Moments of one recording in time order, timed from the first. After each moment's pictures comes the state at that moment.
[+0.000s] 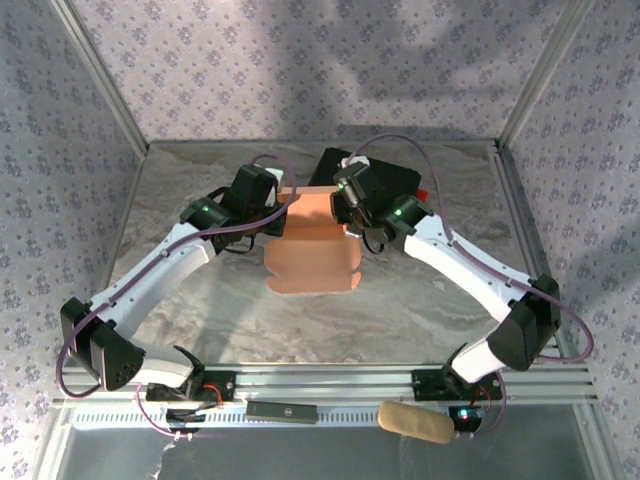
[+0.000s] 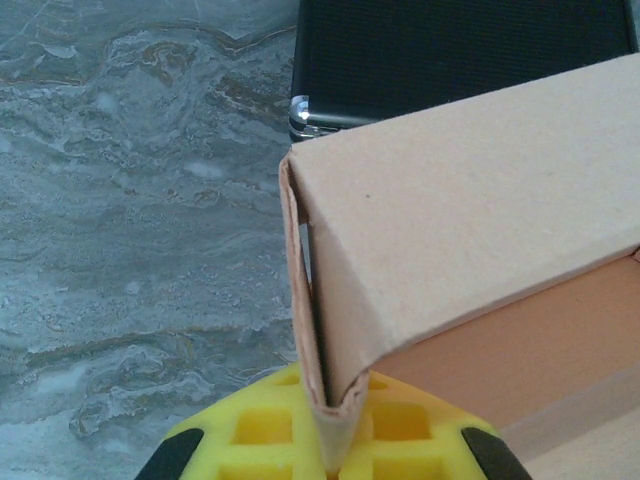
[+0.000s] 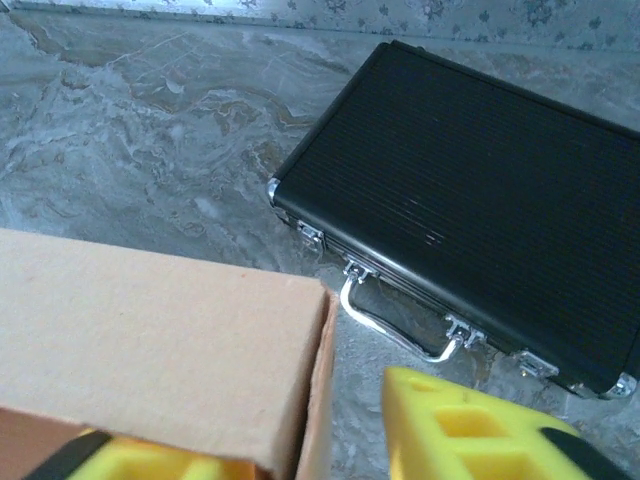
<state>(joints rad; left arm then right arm) -0.66 1.37 1.35 -0.80 -0.15 -0.33 0.75 1.50 1.43 -0.65 0.33 0.42</state>
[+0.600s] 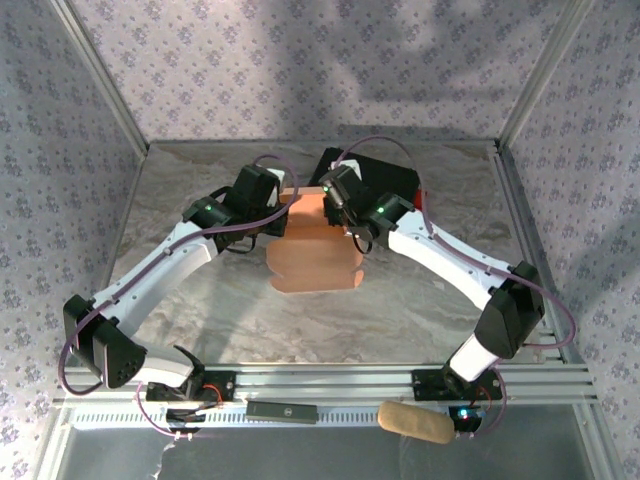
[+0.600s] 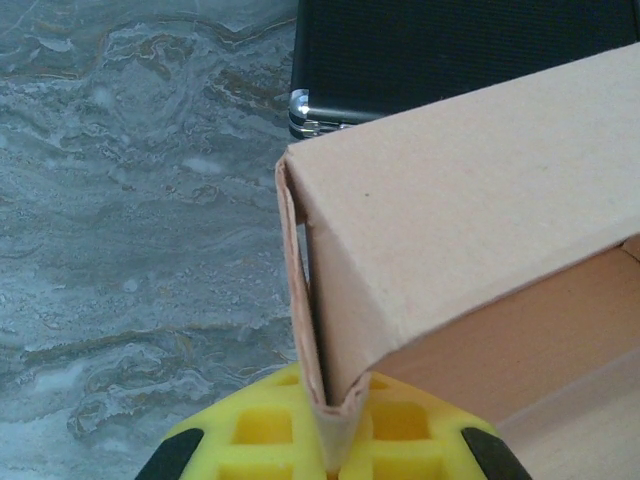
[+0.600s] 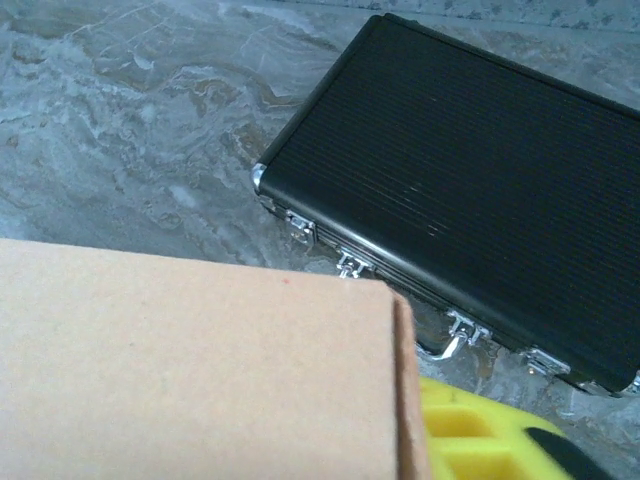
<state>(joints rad) -0.66 1.38 1.35 -0.80 -0.15 -0.33 0.79 1.59 1.47 -0.66 0.40 0.45</state>
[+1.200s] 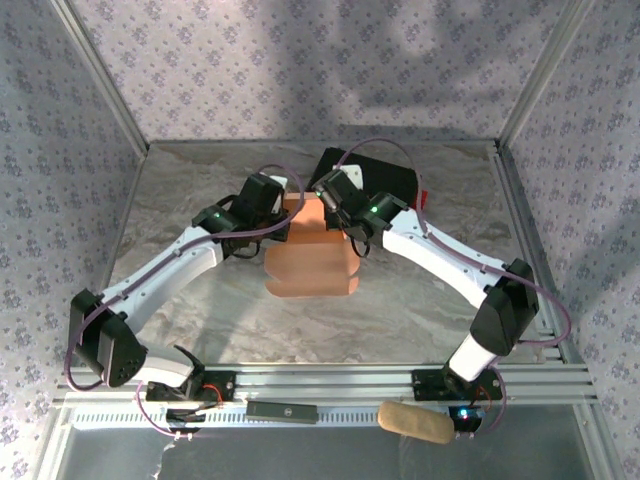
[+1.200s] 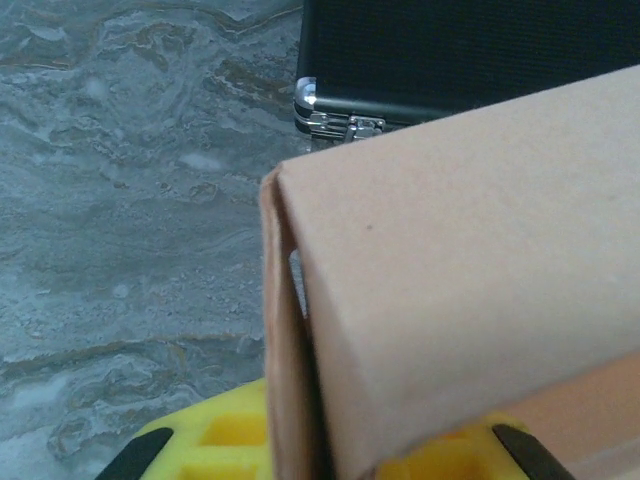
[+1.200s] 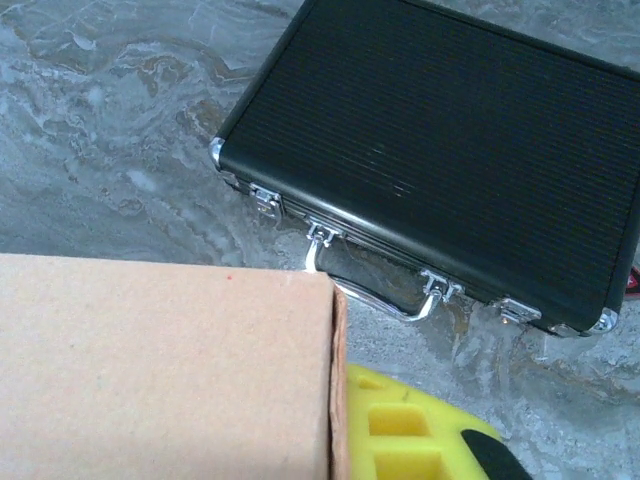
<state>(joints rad) -0.67 1.39 1.23 -0.66 -0.17 -0.34 0.81 1.62 1.51 -0.79 0.47 0.56</state>
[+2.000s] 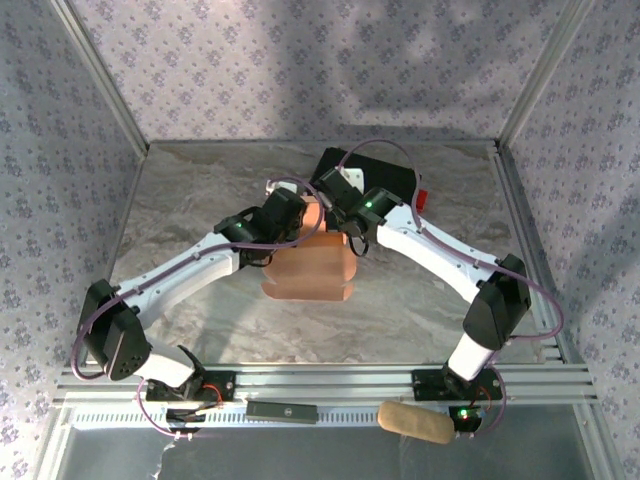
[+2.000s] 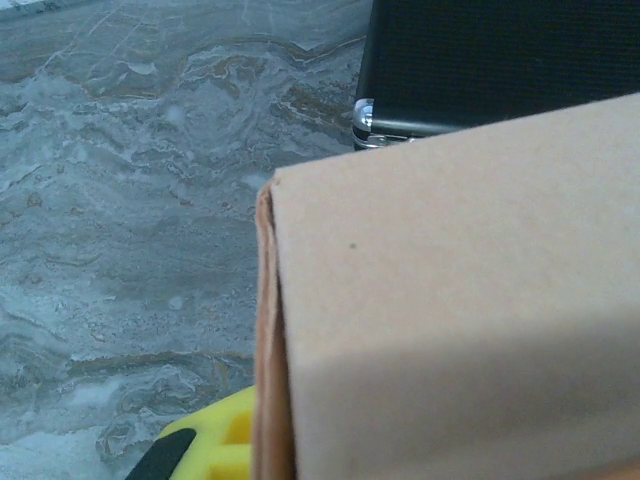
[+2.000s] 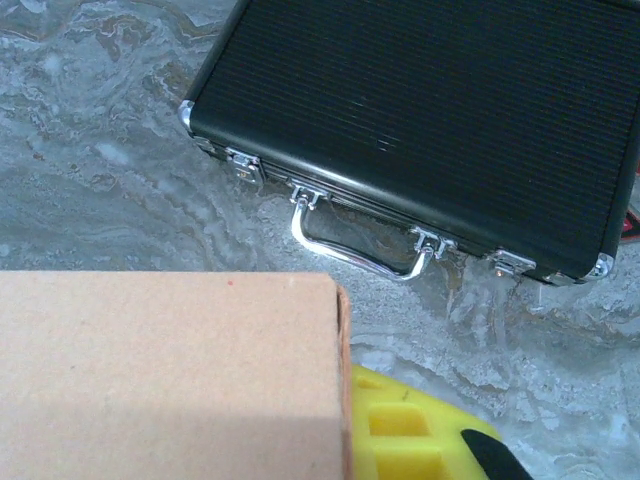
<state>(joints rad) -0.79 1.44 1.20 -0.61 -0.47 -0.40 0.82 1.67 1.58 -0.90 0.46 0.67</state>
